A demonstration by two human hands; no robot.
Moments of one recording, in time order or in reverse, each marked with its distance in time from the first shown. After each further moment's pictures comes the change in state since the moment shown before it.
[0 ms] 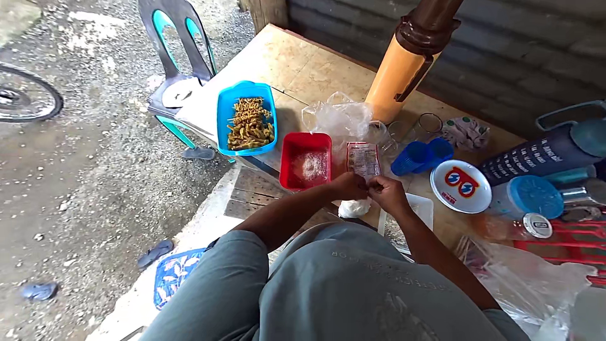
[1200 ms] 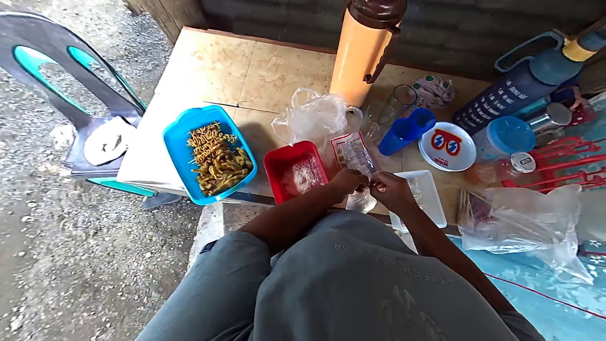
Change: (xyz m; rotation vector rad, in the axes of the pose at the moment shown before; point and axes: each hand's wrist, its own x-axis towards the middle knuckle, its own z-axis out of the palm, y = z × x) left_hand 0.020 -0.018 -0.018 -0.552 -0.138 -0.315; right_hand -0.011 -0.015 0.034 -0.211 0.260 0.127
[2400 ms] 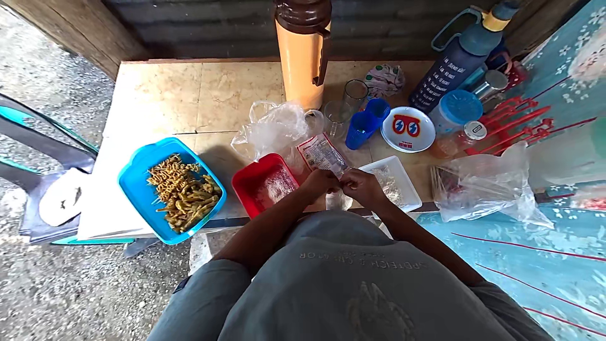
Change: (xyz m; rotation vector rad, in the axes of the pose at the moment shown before) left_hand 0.017 0.001 -0.007 0.146 -0.119 0.045; right_hand -0.008 0.005 0.008 0.270 0.087 0.076
